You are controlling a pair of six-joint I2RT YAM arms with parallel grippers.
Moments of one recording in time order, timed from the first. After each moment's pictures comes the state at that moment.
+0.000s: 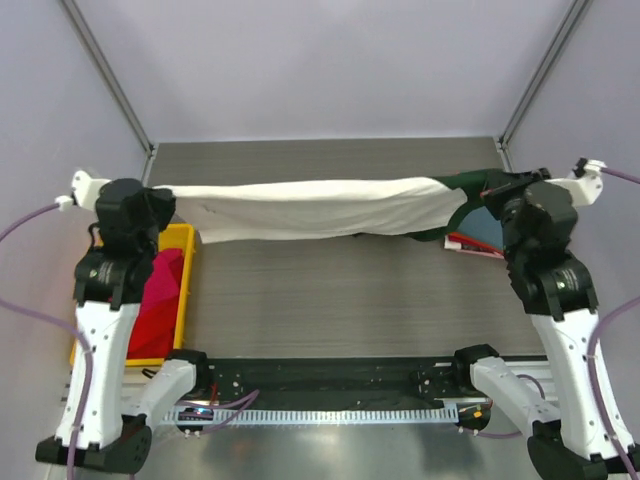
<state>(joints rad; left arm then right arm) -0.12 0.93 1.26 -0.75 -0.42 -1.00 0.19 0.84 1.19 -0.57 0.46 0.87</state>
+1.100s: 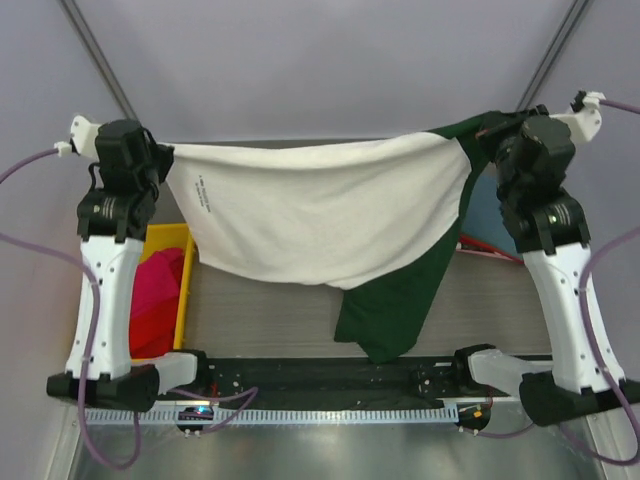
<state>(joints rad) -0.10 1.15 1.61 -0.77 -0.43 -0.96 0.19 1.07 1.56 -0.50 0.47 0.81</state>
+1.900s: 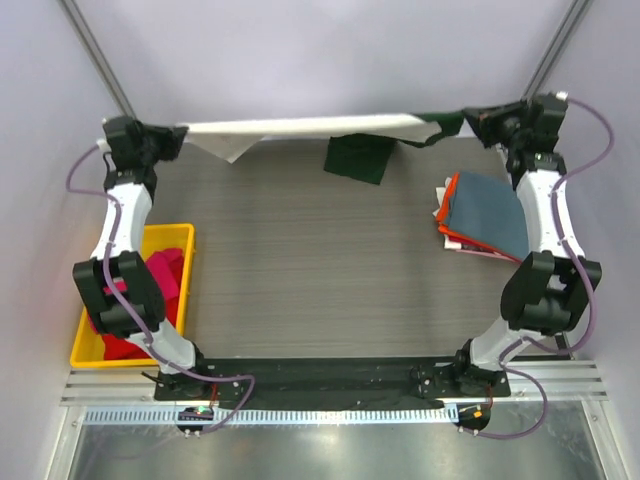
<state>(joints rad) 0.23 1.69 1.54 -0.08 0.25 -1.26 -0.22 1.67 1.64 -0.15 -0.38 1.20</state>
